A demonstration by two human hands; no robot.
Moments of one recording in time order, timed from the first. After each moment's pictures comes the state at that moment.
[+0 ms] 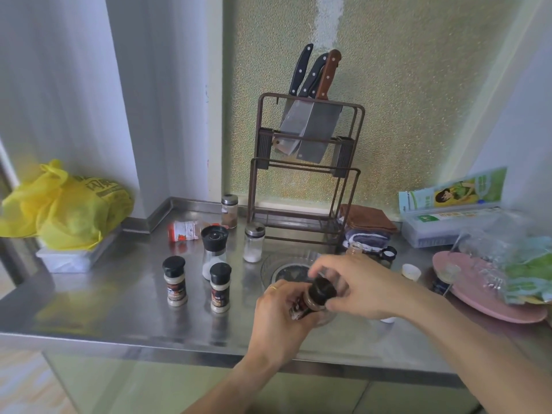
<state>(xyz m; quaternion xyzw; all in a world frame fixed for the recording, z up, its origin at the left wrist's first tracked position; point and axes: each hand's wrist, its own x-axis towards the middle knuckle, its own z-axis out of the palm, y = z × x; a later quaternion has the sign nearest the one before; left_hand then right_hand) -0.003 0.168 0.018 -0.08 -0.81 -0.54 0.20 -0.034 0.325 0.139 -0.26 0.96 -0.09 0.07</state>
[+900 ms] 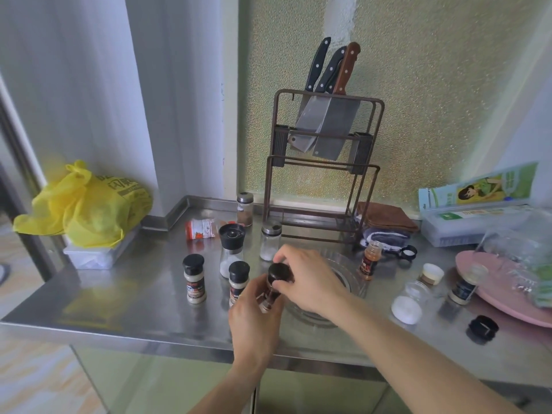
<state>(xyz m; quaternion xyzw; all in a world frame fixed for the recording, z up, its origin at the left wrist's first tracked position) -0.005 0.121 -0.010 0.13 -0.80 -0.52 0.25 -0.058 0.226 0.081 -0.26 0.95 -0.18 -0.06</state>
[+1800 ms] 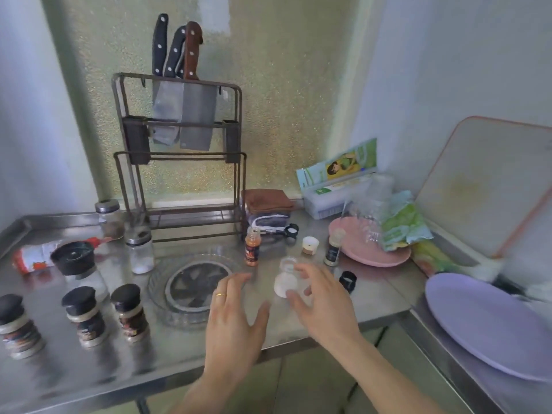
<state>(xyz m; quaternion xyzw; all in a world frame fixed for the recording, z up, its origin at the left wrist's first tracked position) -0.015 0.279 -0.011 -0.11 -0.86 -0.44 0.24 -0.006 0.449 0.026 0.00 0.96 -0.22 -0.19</state>
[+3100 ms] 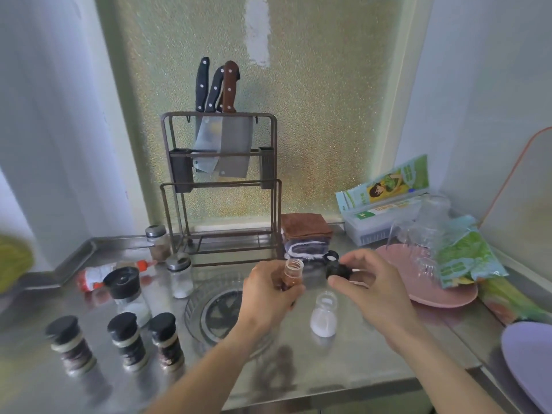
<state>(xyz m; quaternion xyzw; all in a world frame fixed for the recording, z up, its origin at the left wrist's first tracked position) -0.093 0.285 0.063 -0.07 -0.83 -0.54 0.11 -0.053 0.473 0.092 0.00 0.79 -0.59 -0.18</state>
